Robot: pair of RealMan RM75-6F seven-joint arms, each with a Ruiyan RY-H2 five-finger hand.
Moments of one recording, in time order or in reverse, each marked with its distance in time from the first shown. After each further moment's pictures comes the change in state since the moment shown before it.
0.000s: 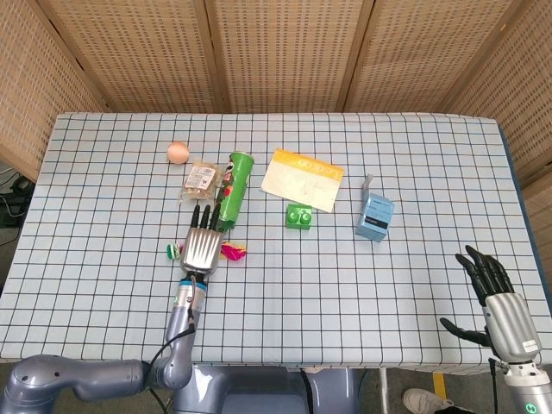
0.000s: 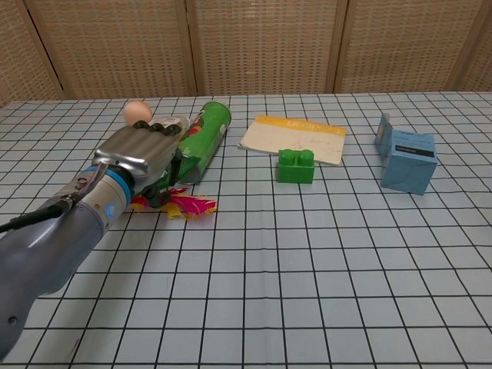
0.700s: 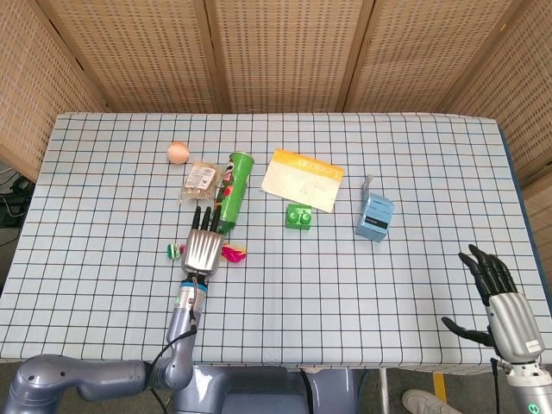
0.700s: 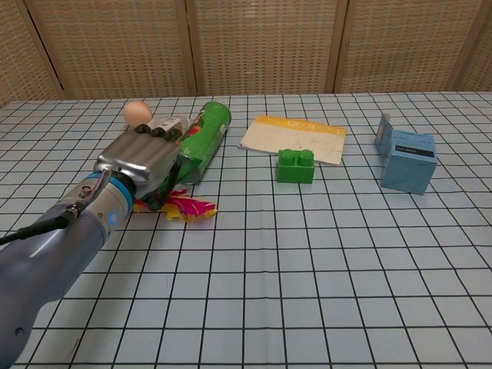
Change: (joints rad) left arm -0.008 -0.011 0.033 0.036 0.013 0.008 0.000; right arm -0.002 -0.001 0.005 0.011 0.001 0.014 0.025
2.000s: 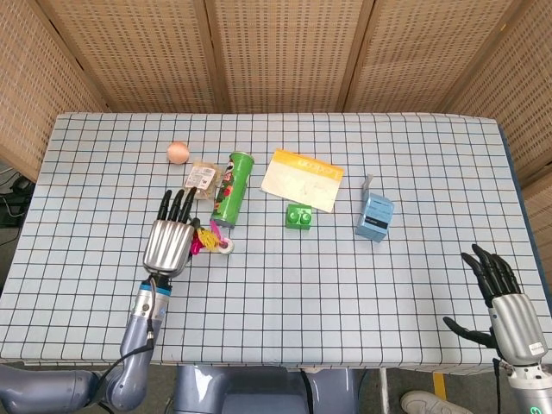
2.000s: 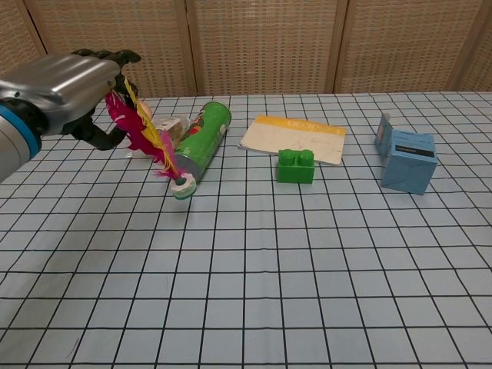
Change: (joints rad) left arm 0.115 0.333 0.044 -0.436 0.190 0.134 -0.141; right arm -0.009 0.002 0.000 -0.008 -0.015 0.026 -0.015
